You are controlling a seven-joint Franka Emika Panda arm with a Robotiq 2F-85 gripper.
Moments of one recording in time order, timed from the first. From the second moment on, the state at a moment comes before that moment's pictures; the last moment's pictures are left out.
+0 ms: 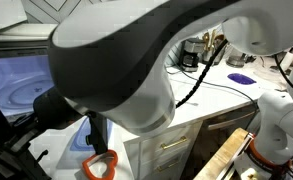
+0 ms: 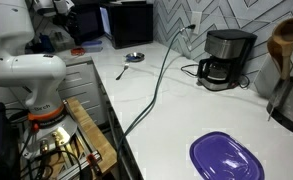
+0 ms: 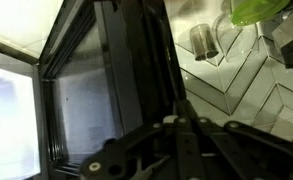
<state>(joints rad) 0.96 0.25 0.27 -1.81 1.23 3.12 -1.14</state>
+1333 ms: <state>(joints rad) 0.95 0.15 0.25 -2.03 1.13 3.43 -0.97</state>
